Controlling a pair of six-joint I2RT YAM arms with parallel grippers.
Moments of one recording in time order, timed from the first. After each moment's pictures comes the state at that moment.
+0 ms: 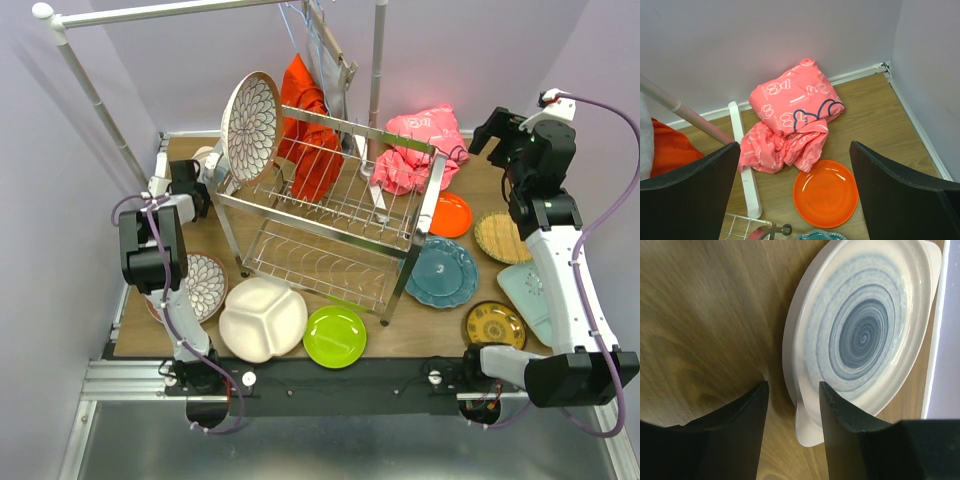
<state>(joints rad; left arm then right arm) 0.16 1.97 1.20 -0.04 -0.16 -1.20 0.02 1.20 1.32 -0.26 0.16 0.23</state>
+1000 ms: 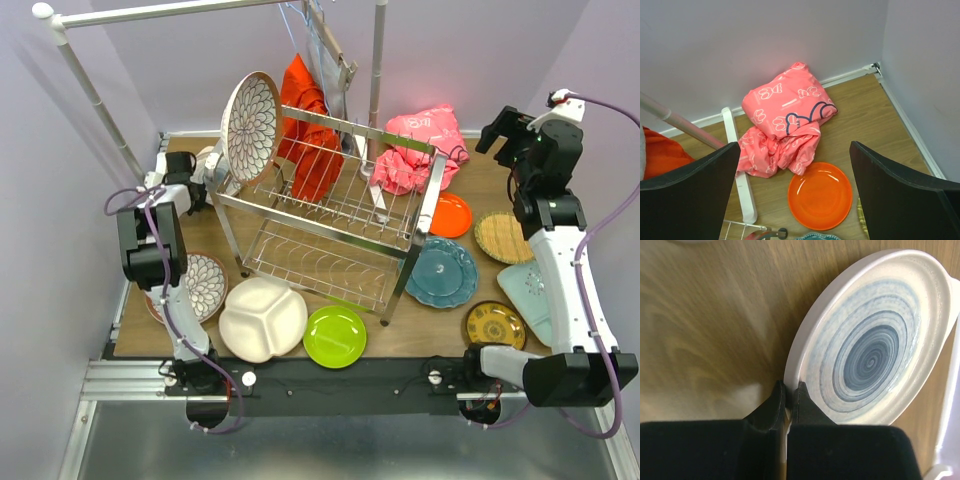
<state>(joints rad) 0.18 2.02 1.34 -0.21 -0.17 -1.19 -0.01 1.20 1.32 -0.26 0.16 0.24</state>
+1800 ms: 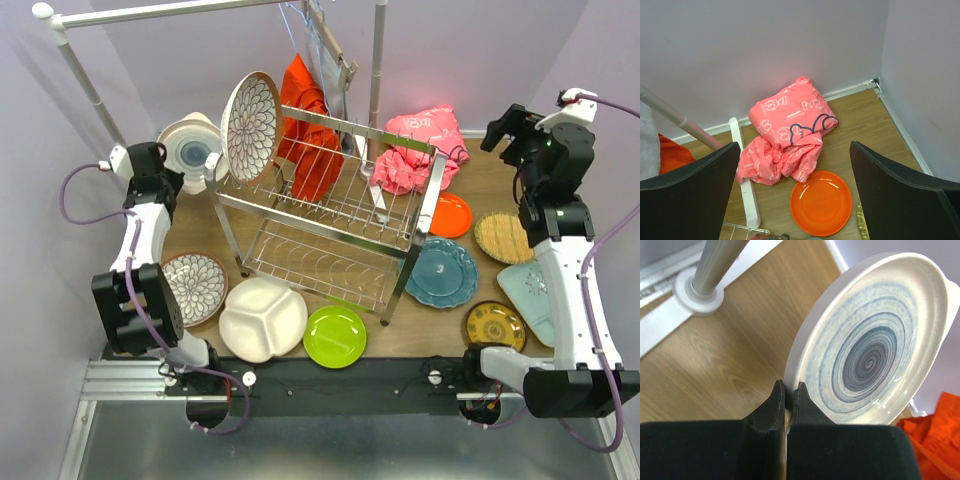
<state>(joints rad) 0.23 1.54 1.17 -0.18 -0.15 -0.86 -0.02 1.14 1.33 -0.26 0.16 0.22</state>
